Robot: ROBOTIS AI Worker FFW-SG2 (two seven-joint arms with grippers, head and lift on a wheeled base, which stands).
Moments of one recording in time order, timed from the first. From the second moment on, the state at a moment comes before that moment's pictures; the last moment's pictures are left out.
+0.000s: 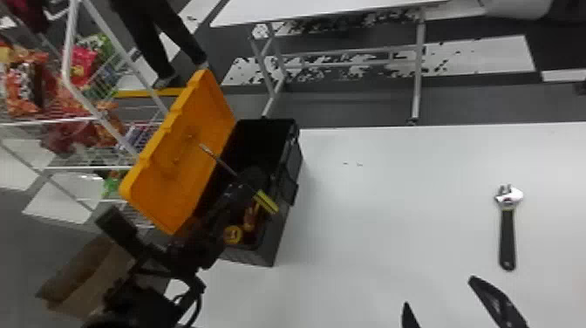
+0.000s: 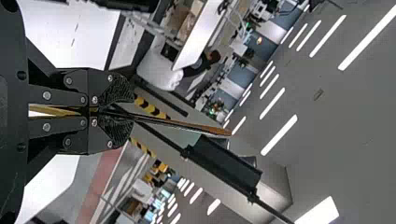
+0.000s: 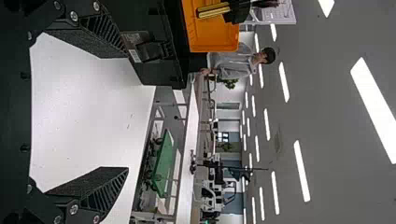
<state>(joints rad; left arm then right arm) 0.65 0.14 0.45 -2.17 0.81 0.36 -0.63 0.75 0.00 0.25 -1.67 0.21 -0.63 0.21</state>
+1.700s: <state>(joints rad) 0.73 0.07 0.34 -2.06 0.50 -0.05 -0.43 0.75 0.00 0.23 -1.66 0.18 -0.64 0.22</state>
